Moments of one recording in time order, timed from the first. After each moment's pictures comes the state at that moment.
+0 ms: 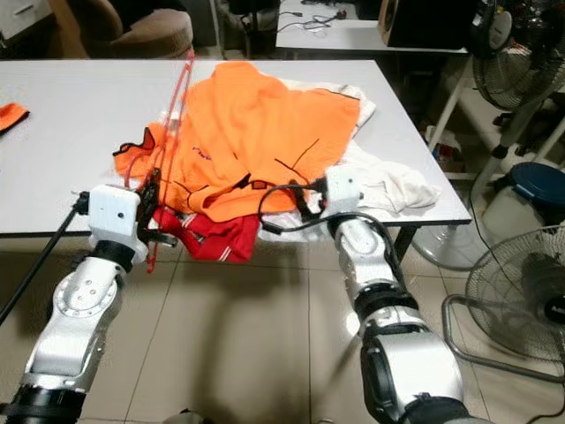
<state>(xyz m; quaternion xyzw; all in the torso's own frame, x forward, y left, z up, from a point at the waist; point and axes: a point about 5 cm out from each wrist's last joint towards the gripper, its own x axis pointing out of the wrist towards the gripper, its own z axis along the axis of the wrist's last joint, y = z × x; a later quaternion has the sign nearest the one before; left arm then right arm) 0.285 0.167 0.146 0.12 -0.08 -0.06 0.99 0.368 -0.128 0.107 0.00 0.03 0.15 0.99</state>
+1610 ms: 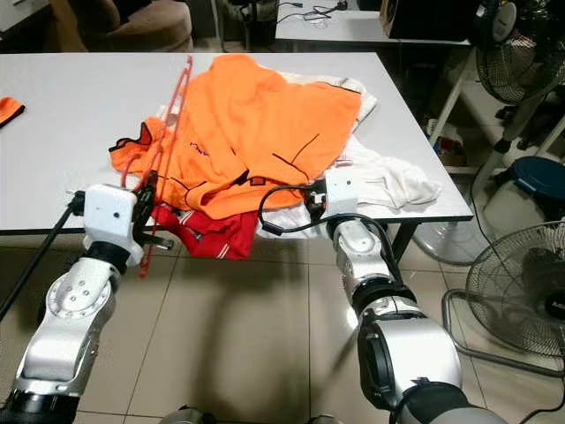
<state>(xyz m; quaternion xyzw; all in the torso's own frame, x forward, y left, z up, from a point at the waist) 0.286 0.166 0.146 0.13 -0.05 -0.07 0.99 0.371 -0.135 0.099 -0.01 0.07 0.11 0.99</state>
